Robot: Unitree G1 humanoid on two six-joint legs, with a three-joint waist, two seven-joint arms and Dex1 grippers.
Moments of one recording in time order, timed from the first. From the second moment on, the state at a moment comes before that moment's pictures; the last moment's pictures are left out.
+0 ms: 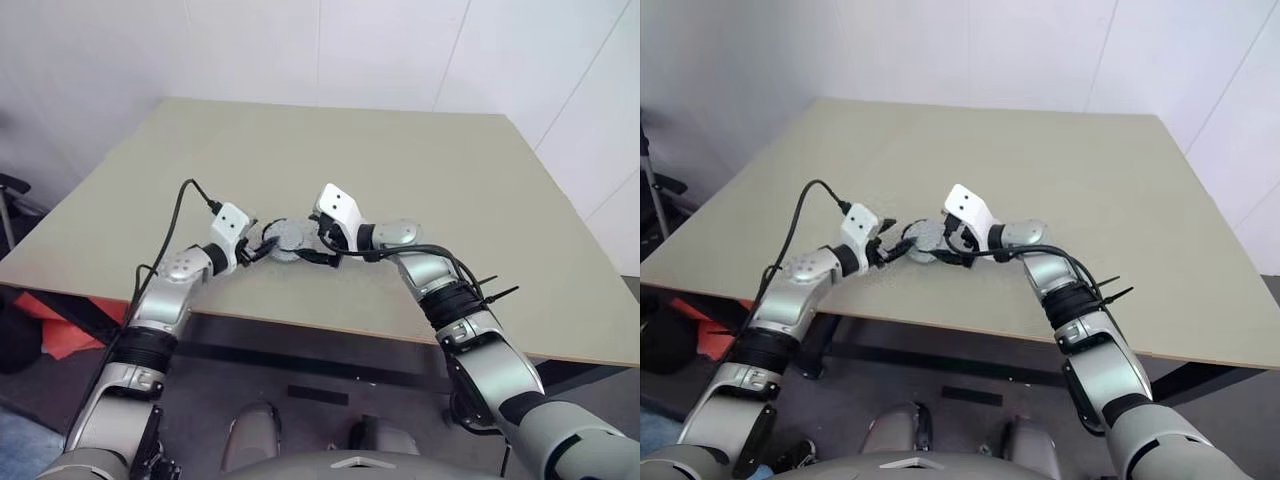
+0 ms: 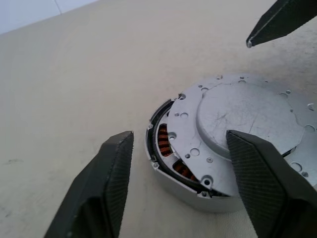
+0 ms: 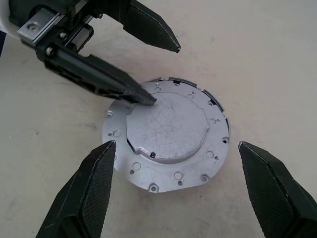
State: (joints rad) left arm -0.44 0.38 -0.09 0.34 -0.15 0.09 -0.62; right arm -0.73 -0.22 0.28 0.49 -0.04 0.18 0.88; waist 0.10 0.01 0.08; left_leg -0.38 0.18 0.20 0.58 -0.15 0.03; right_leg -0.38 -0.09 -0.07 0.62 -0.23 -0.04
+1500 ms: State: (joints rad) left arm -0.41 0.25 -0.03 0.42 -0.18 0.02 -0.70; right arm -0.75 -0.28 0.20 0.50 -0.04 0.21 0.73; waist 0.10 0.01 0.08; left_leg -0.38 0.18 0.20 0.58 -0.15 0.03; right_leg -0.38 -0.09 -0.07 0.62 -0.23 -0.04
